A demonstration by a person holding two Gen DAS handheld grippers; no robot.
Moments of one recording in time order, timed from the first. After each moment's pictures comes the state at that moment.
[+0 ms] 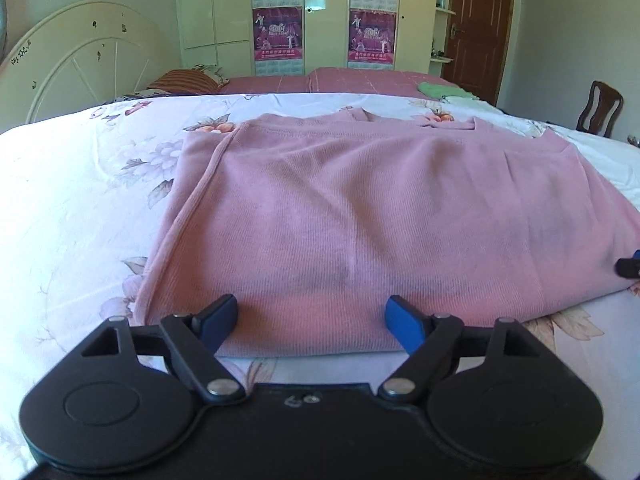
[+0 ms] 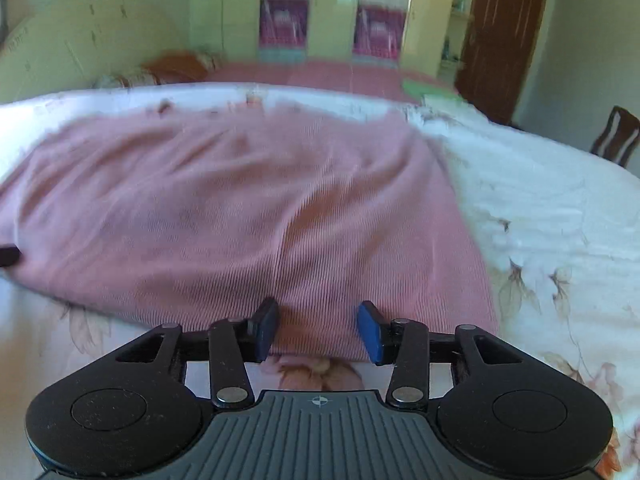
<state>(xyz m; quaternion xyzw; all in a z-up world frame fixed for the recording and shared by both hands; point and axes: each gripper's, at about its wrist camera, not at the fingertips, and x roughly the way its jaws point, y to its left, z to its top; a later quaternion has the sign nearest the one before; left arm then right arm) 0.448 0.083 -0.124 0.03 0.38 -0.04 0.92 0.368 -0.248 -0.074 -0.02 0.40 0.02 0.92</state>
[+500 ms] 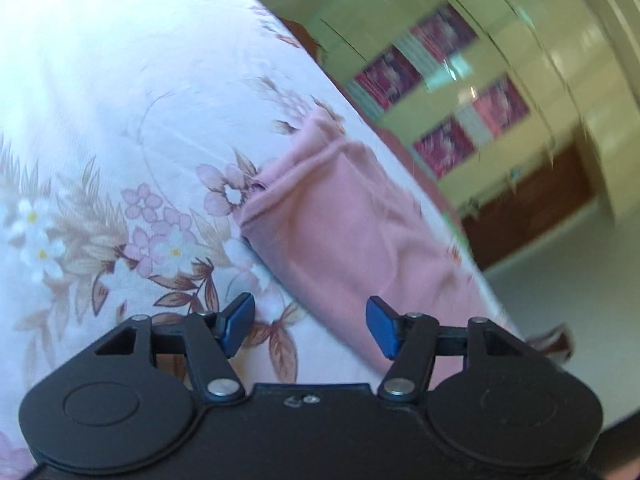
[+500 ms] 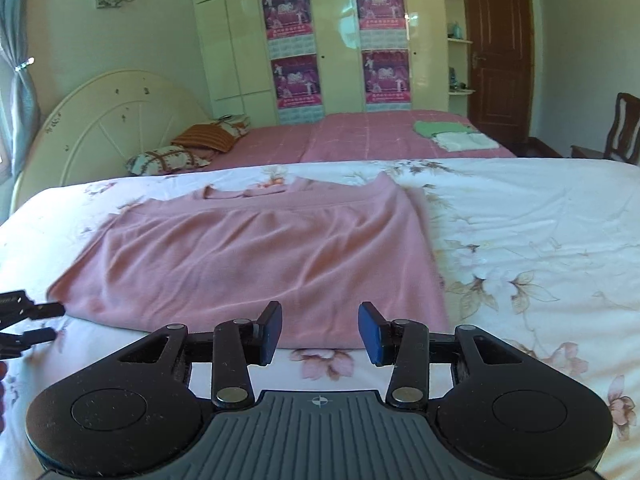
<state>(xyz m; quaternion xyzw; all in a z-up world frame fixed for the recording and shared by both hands) 0.399 0.178 -0.142 -0.42 0.32 0.02 0.85 0.293 -0.278 -0.002 0.07 0.32 0.07 0.94</state>
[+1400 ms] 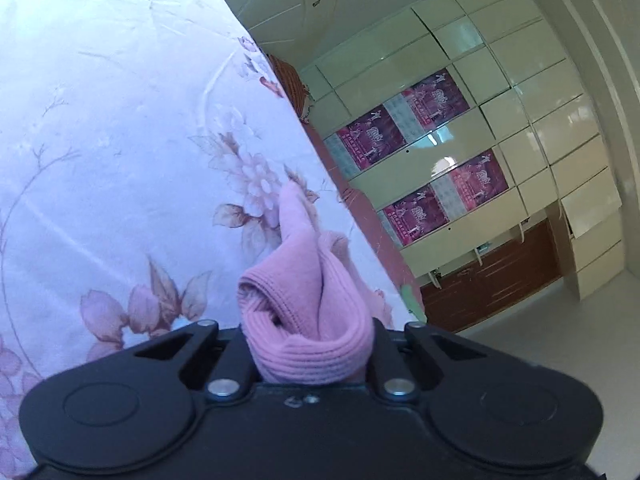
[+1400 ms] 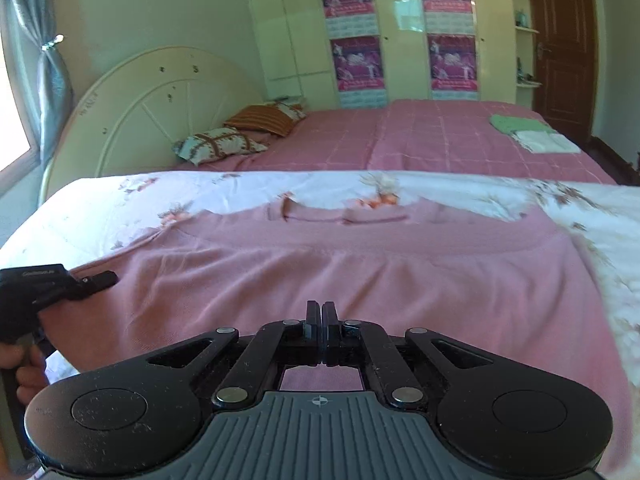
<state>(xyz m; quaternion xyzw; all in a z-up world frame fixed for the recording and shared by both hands) 0.493 0.200 -0.155 -0.46 0.24 0.01 0.86 0.436 -0.175 -0.022 0.07 0.34 0.16 0.92</state>
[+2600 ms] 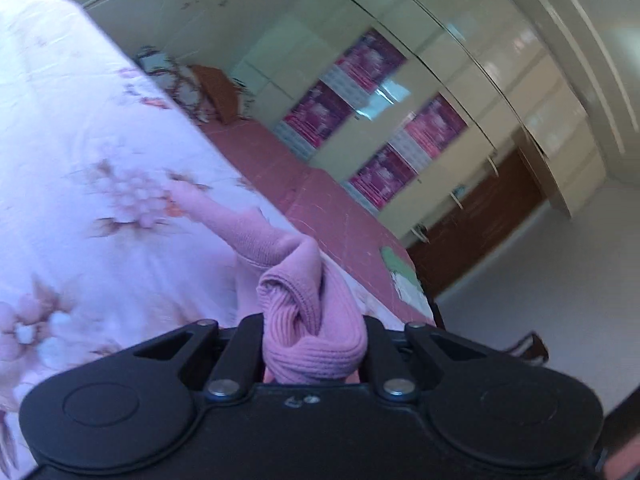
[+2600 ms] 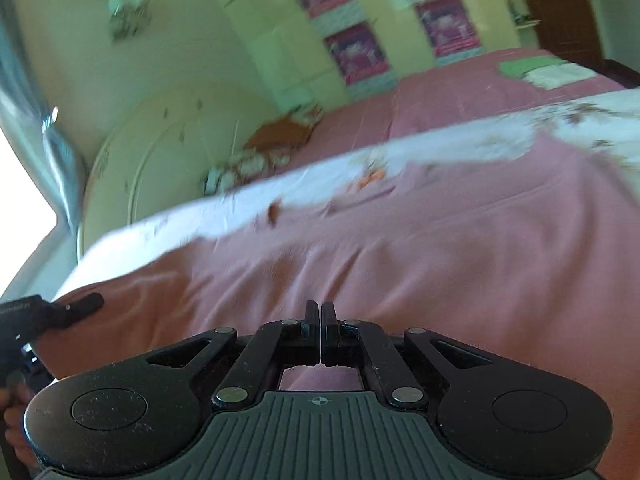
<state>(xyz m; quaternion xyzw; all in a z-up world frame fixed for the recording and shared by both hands) 0.500 0.104 -0.062 -0.32 0.25 -0.07 0.91 0.458 -0.252 -0.064 0.23 0.33 0.19 0.90</state>
